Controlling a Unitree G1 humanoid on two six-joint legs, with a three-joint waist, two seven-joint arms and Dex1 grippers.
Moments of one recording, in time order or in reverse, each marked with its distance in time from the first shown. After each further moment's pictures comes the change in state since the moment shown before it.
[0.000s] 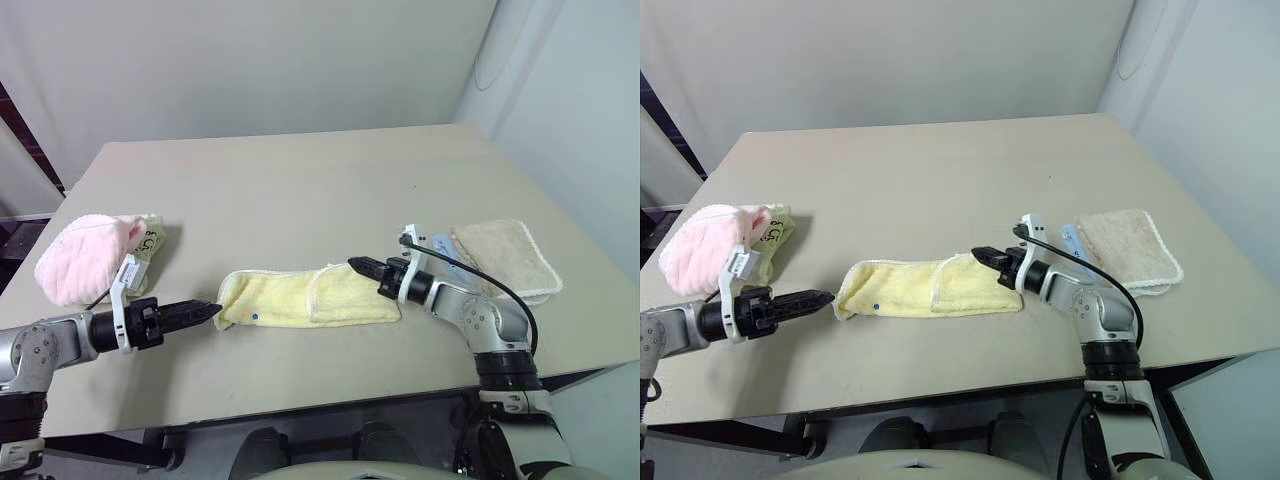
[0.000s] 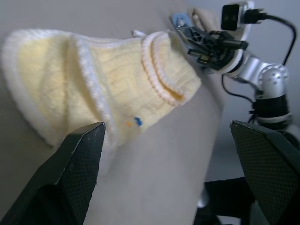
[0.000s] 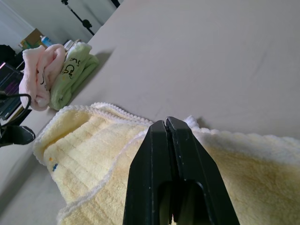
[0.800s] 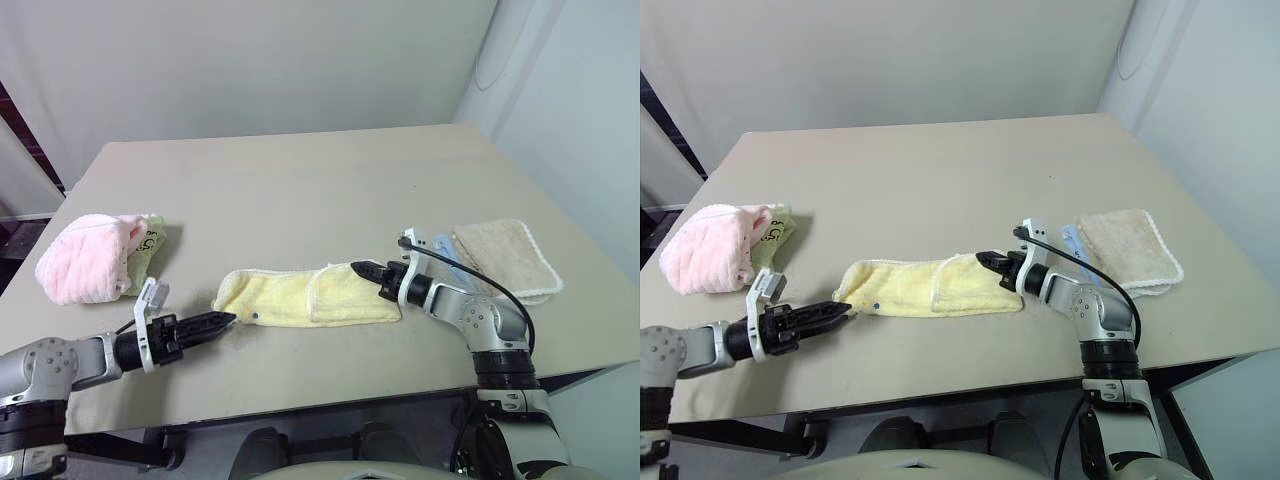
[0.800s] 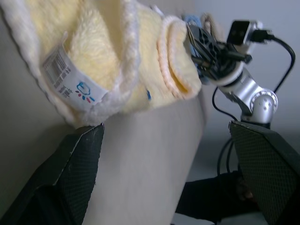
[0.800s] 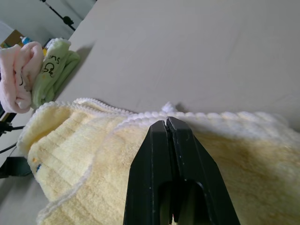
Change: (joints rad) left arm -0.049 -0.108 0.015 0.128 -0.094 0.158 0.257; right arm 0.000 0.012 -0.024 0.035 -0.012 0.031 -0.069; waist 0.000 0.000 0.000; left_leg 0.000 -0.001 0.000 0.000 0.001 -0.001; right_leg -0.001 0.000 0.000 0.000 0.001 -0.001
